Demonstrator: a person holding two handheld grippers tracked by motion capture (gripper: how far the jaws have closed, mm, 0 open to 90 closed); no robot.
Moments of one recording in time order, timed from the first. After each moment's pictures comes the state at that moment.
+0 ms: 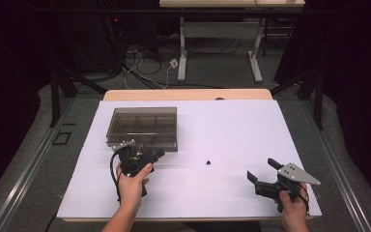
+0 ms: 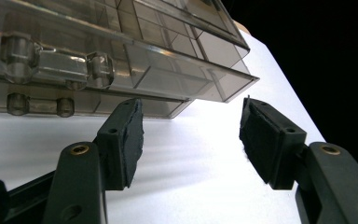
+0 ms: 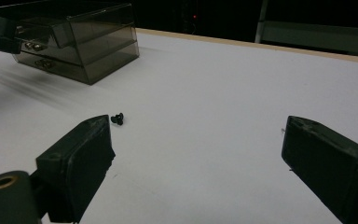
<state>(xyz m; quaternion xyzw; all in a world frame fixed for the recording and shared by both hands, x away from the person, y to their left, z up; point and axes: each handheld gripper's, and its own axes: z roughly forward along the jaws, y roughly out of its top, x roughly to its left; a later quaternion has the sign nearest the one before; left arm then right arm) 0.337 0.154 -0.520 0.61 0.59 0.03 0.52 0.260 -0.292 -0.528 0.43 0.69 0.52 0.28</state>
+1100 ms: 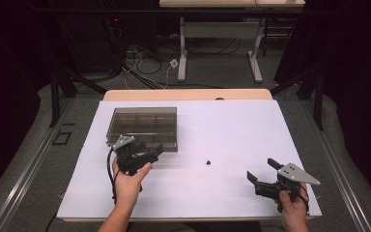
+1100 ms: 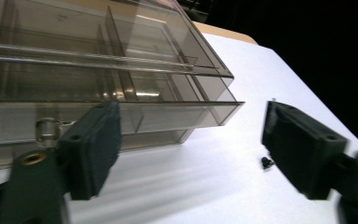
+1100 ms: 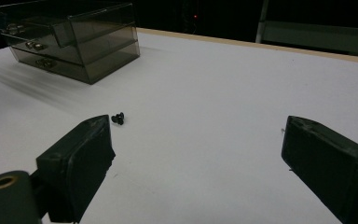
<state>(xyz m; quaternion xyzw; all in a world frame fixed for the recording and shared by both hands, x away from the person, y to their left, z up) 0.333 0.156 -0.497 0.65 0.55 0.12 0.52 0.260 -0.292 -0.529 0.43 0.69 0.52 0.28</state>
